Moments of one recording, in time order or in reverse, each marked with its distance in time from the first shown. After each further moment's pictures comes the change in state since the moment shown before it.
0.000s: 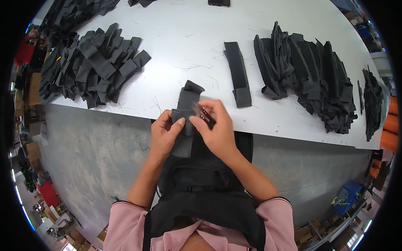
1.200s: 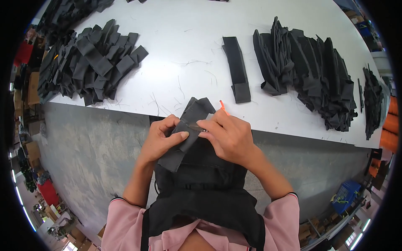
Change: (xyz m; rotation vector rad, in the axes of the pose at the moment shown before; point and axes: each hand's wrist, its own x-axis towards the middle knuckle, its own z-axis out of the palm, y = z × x) left_hand -0.006 0.022 -0.014 0.211 -0.303 -0.152; right_hand -0.005 -0.019 -0.042 -0.831 -0.181 -0.830
